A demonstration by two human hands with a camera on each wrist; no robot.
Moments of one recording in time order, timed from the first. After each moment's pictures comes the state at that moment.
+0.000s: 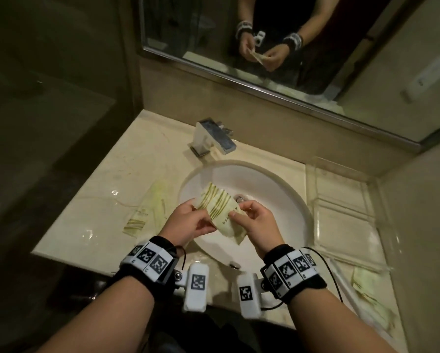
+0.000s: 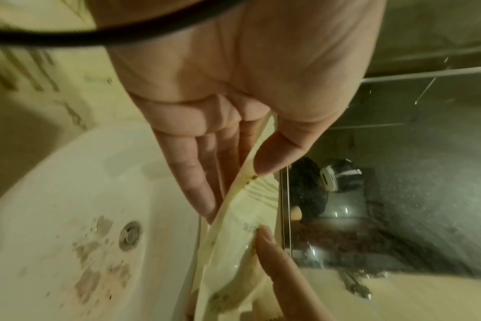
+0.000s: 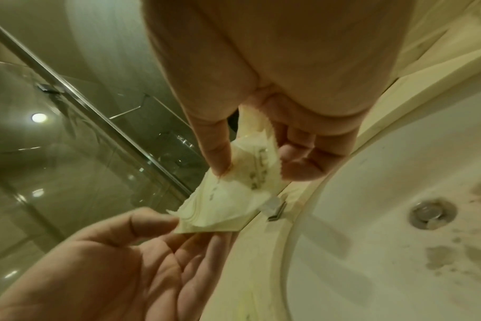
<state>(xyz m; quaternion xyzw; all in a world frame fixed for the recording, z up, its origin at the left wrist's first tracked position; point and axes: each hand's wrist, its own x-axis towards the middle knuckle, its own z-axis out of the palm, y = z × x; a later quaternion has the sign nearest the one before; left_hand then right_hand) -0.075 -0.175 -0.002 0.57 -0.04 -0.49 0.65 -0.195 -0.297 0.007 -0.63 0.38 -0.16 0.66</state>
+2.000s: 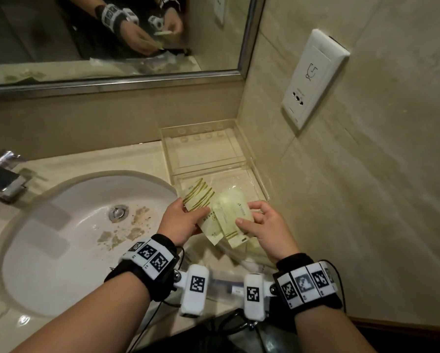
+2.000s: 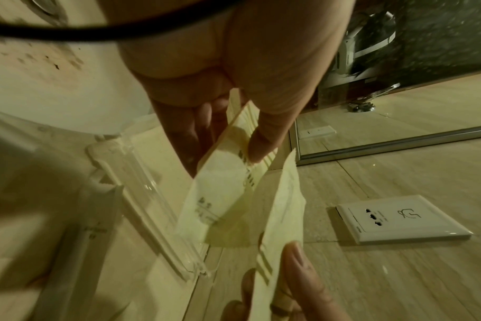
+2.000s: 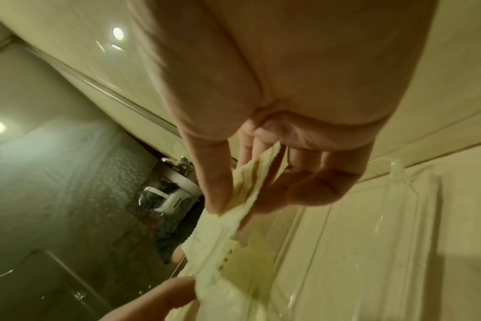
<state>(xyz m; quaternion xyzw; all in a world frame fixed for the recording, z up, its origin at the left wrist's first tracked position) -0.316 -0.428 0.002 0.63 -0.23 -0.55 0.50 -0.503 -0.462 0.027 -0.49 0.53 -0.28 0.63</state>
